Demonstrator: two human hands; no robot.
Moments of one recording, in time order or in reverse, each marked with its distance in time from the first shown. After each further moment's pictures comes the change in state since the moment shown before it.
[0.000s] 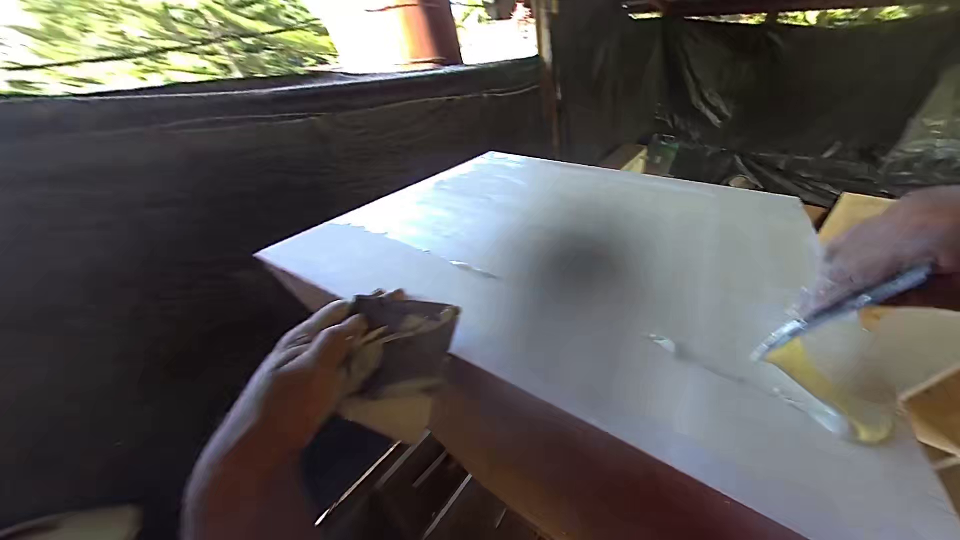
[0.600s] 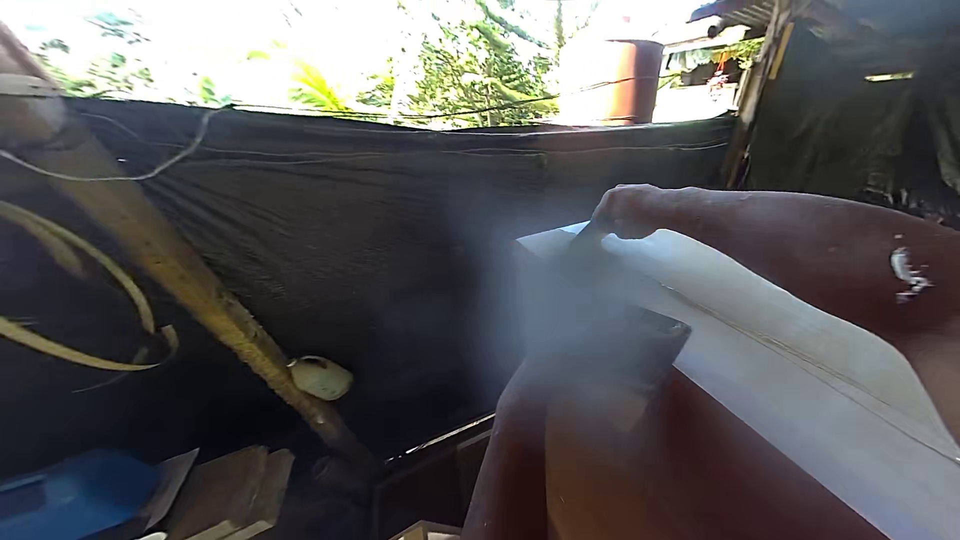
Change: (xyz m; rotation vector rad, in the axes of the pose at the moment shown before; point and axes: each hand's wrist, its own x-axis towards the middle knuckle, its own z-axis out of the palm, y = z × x) left_hand 0.004 -0.029 -0.002 -0.166 -0.032 0.031; right_hand 0.500 -0.122 -0.027 -0.249 0.119 -0.195
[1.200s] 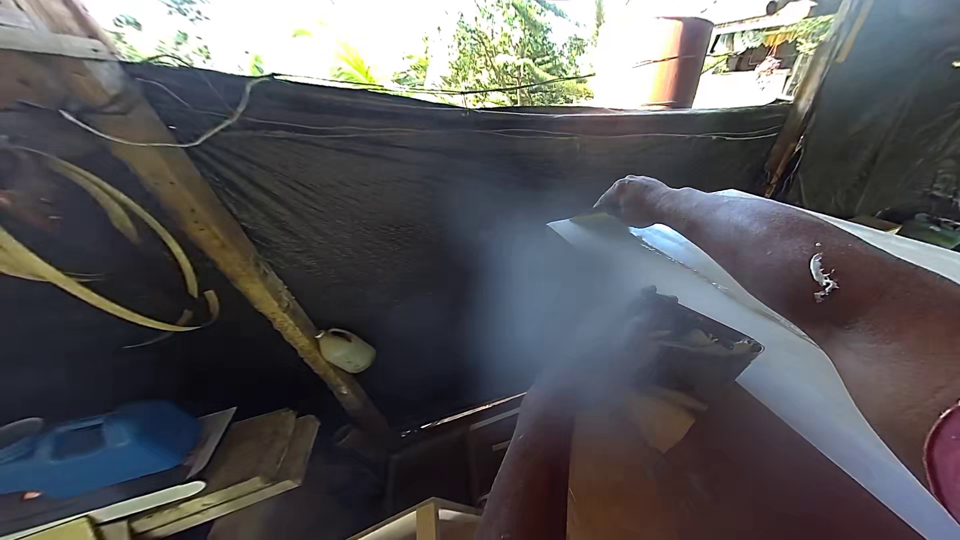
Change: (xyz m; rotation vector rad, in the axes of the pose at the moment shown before) left_hand 0.004 -0.007 -0.010 0.071 -0.048 -0.021; right_hand 0.099 0.011 0.044 0.042 0.093 0.022
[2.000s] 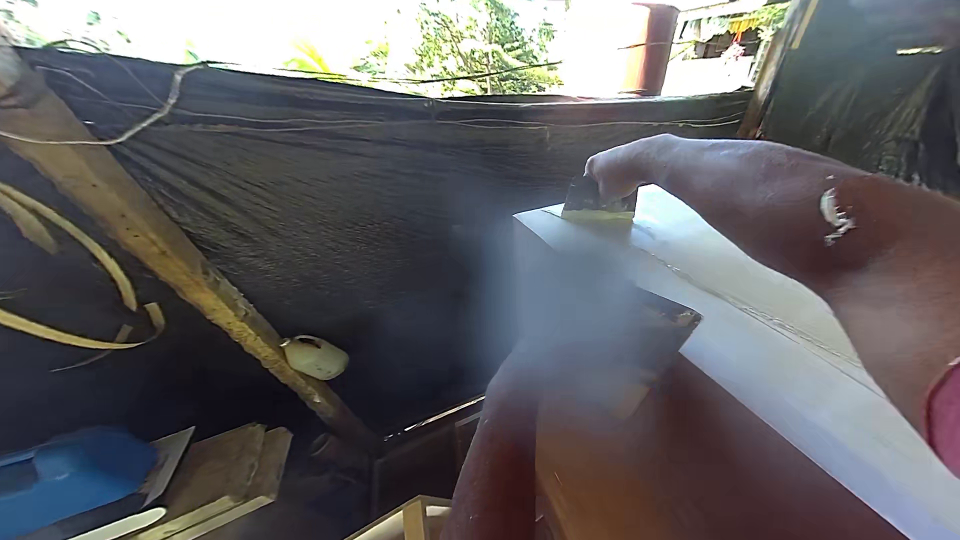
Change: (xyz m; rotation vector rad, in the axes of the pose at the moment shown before) left_hand -0.006 0.014 0.008 0.057 0.050 -0.021; right_hand -0.050 -0.018 -0.062 -0.065 -0.245 0.056
